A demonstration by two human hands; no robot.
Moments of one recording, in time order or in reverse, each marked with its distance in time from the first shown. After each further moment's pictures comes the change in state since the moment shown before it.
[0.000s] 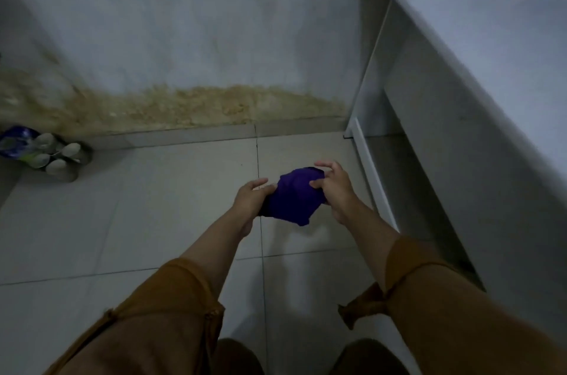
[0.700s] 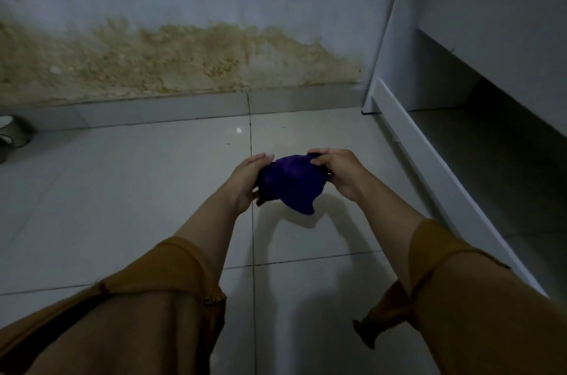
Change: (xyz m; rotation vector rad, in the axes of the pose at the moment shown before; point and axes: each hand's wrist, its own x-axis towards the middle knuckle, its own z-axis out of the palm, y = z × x) left_hand 0.246 -0.189 0.018 -0.160 -0.117 0.170; right_hand 0.202 0.226 0.015 0.035 -0.149 -0.139
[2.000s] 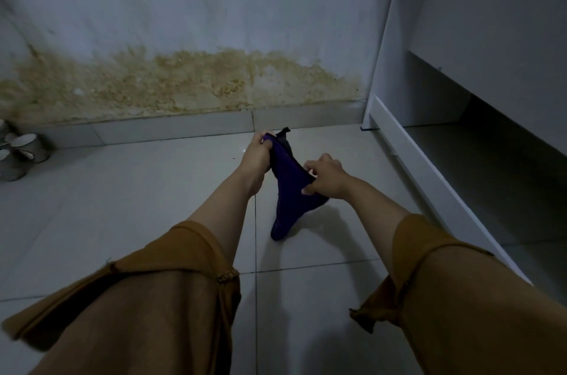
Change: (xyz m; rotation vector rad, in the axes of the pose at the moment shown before) left_hand -0.008 0.036 0.028 0.075 0.076 0.344; right_hand -0.012 -0.004 0.004 -1.145 -0.115 -0.216
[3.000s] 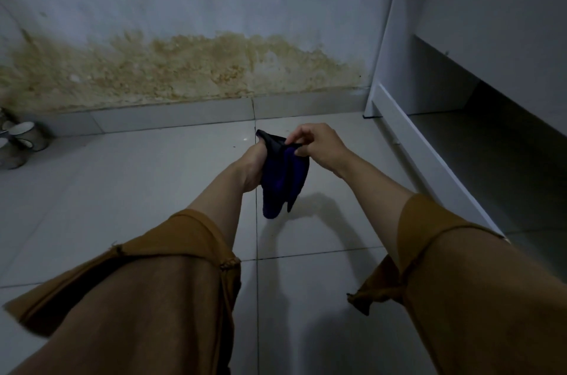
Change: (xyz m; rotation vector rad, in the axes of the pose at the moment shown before) left_hand -0.017 -0.006 -0.005 0.069 -0.155 -0.304; right_hand 0.000 -0.027 -0.013 0.548 0.196 -0.205
